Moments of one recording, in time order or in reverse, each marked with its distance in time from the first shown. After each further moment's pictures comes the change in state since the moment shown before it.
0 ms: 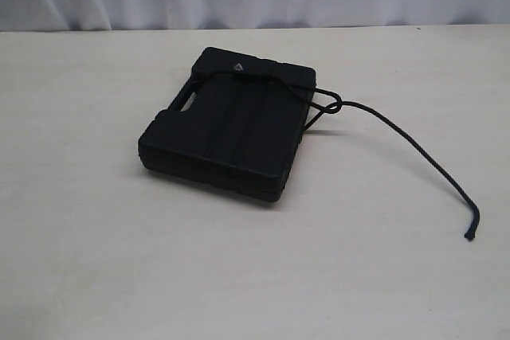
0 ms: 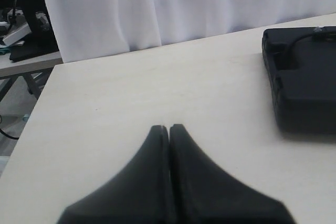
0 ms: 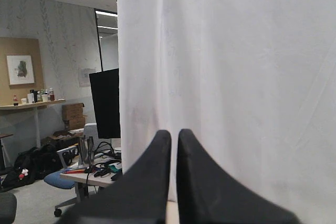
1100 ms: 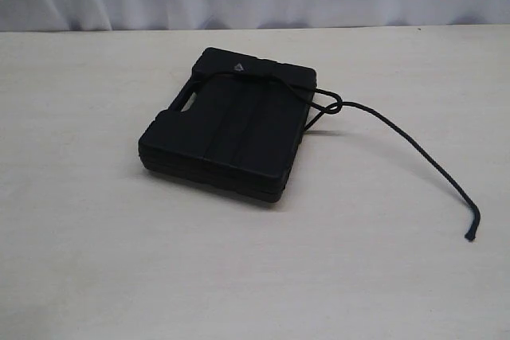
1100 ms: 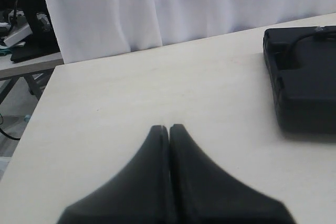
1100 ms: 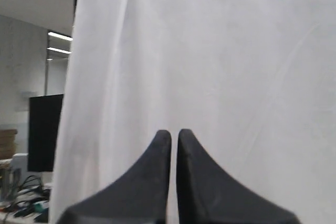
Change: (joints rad) left arm 0.000 0.000 0.000 0.004 0.000 0.000; right arm -0.122 -0.002 0.074 -0.074 -0.196 -0.037
